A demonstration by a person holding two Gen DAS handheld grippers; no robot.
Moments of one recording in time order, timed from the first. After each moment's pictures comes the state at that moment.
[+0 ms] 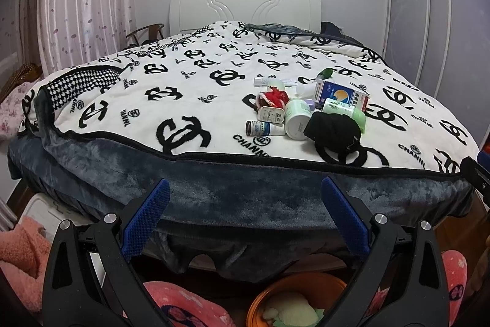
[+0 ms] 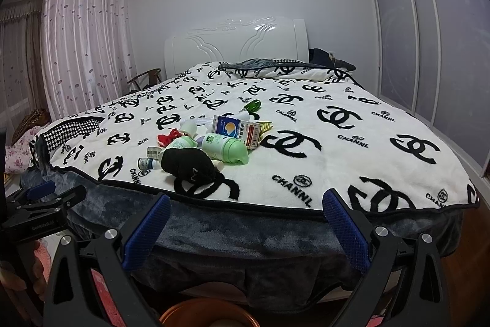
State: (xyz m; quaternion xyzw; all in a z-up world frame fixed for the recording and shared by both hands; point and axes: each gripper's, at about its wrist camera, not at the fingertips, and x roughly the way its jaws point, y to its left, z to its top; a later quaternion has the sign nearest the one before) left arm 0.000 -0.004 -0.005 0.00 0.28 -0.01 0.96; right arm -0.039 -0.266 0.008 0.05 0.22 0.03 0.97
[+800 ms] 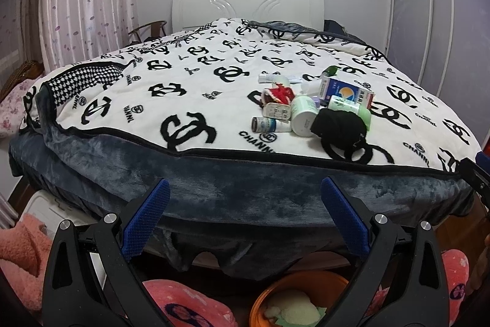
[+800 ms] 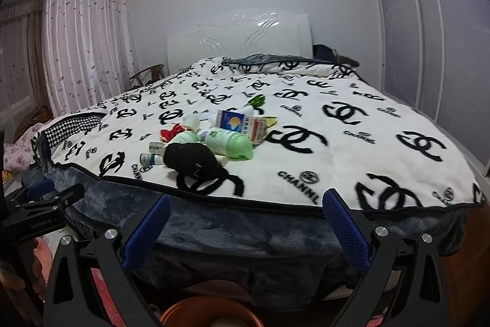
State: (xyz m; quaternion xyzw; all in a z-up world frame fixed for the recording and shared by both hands) left arm -0.005 0.006 -0.013 0.00 0.29 0.00 0.96; right arm -0.031 -0.258 0.000 0.05 0.23 0.04 0.97
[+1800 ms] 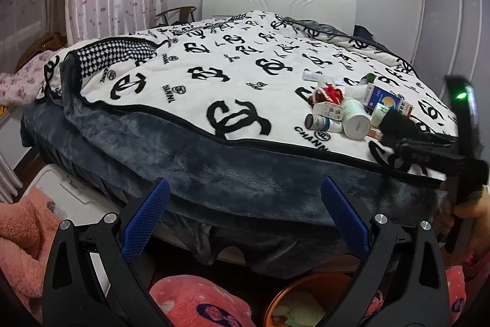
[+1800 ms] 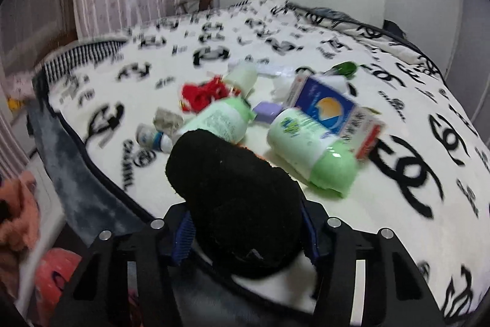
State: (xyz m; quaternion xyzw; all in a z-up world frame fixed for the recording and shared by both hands) left arm 0.005 0.060 -0.016 -0.04 0.31 0.05 0.95; right arm 0.138 -0.181 -0.028 -0.05 0.35 0.15 0.92
